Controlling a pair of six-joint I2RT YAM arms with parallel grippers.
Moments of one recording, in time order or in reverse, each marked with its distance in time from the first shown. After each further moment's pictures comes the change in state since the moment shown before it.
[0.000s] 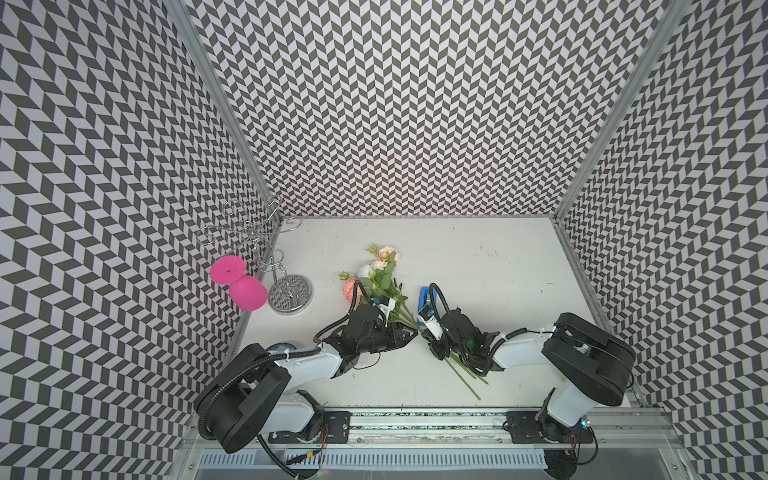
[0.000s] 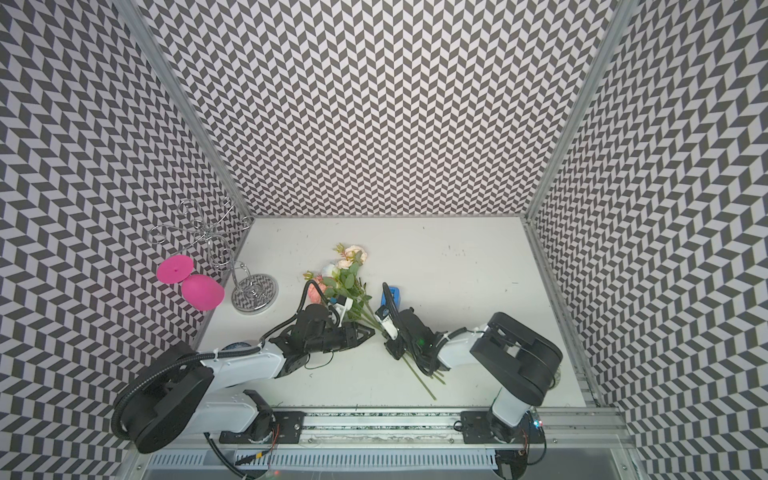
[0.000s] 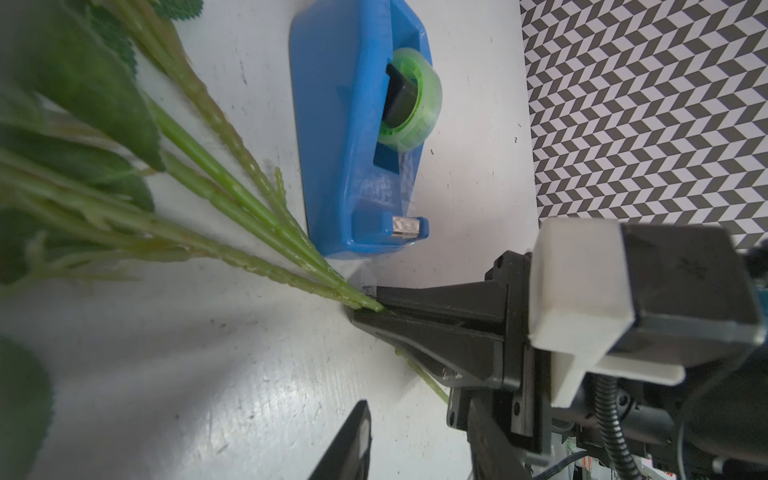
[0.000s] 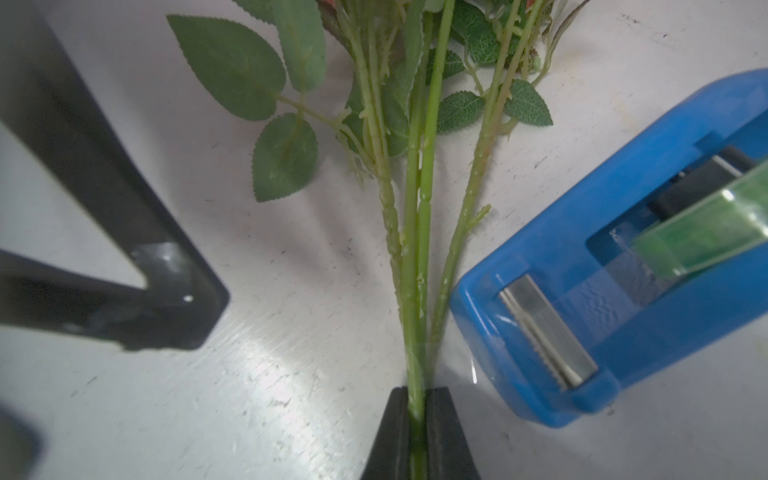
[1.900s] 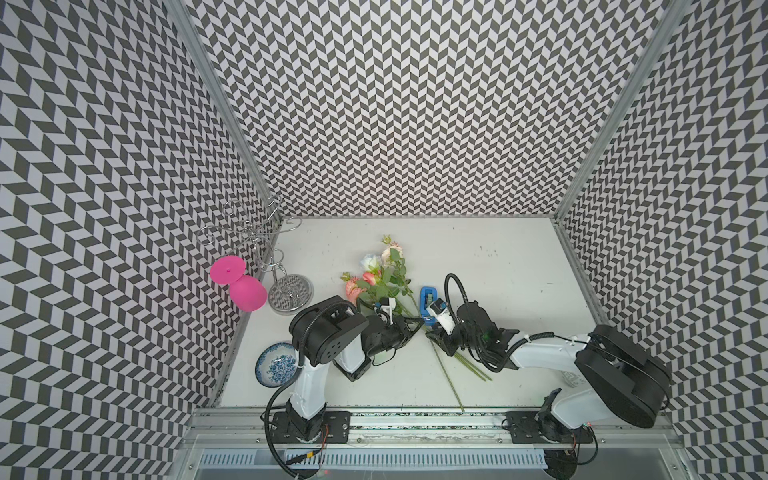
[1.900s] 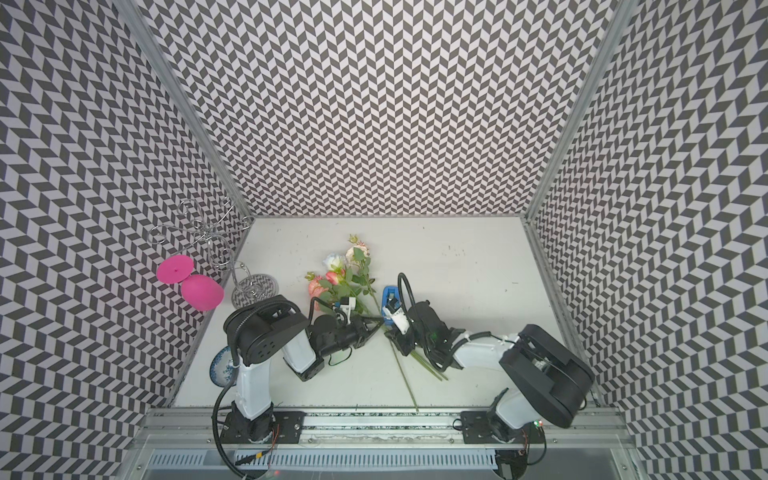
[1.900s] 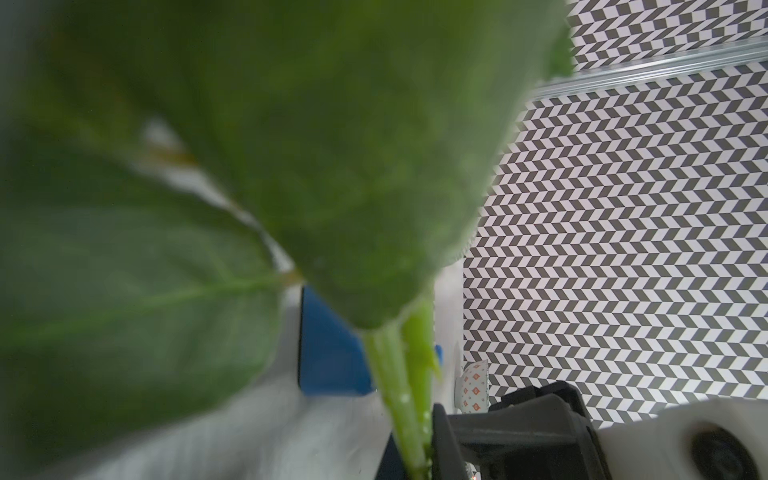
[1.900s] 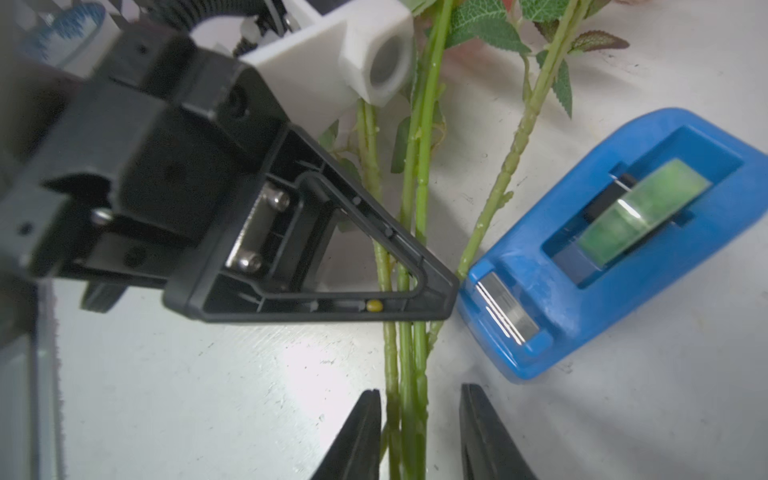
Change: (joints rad) left arm -0.041 0.630 -0.018 0.983 -0.118 -0.418; right arm -0.118 -0.211 -0.076 -0.068 -0.222 0.063
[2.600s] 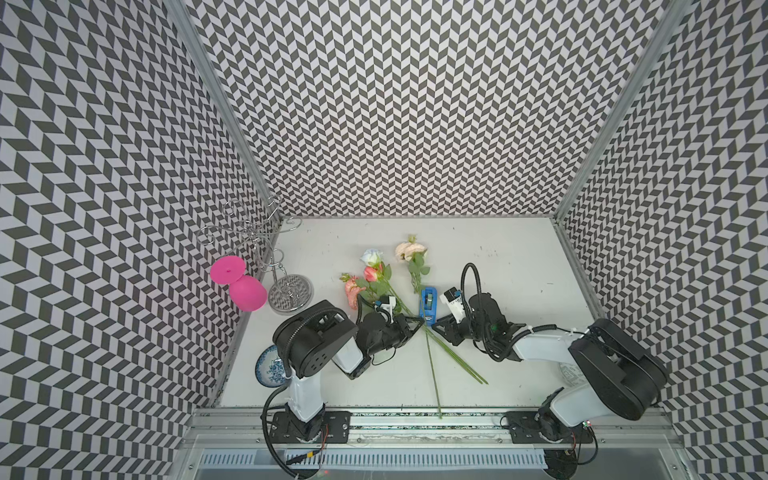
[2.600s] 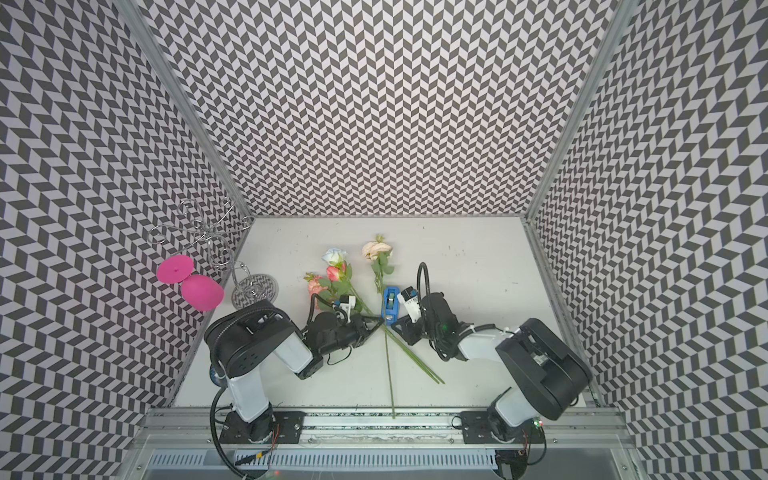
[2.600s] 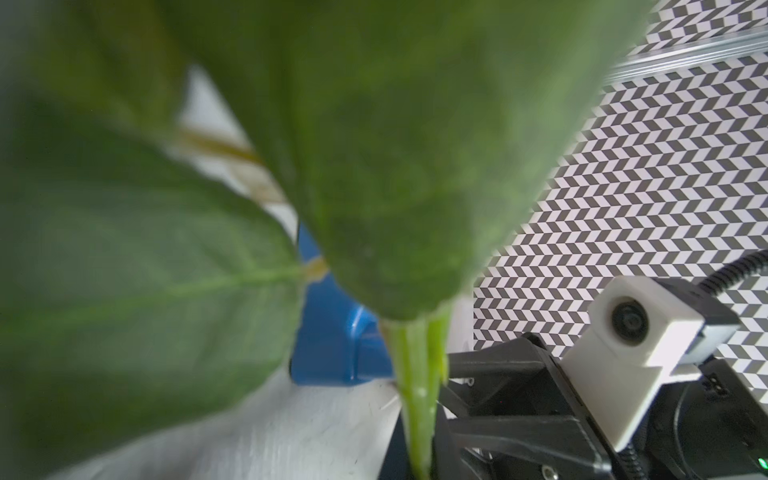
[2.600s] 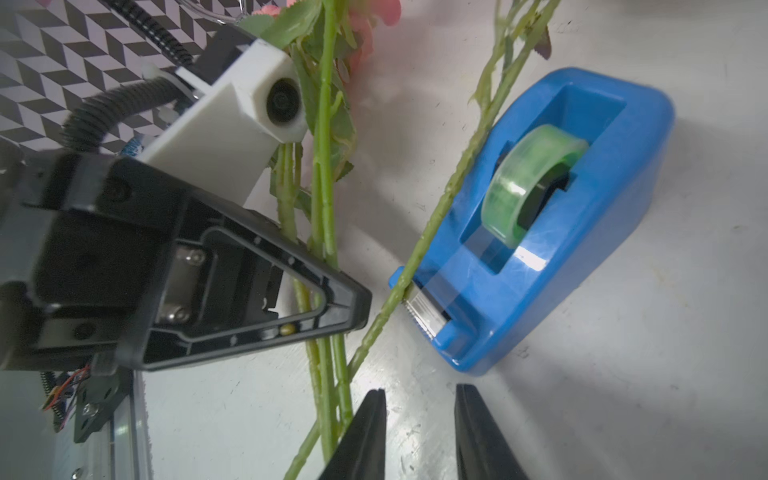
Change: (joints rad) left arm -0.006 -0.121 -0.002 -0.187 -0.035 0.033; right arm -0.119 0.062 0.010 0.049 -0.162 0.165
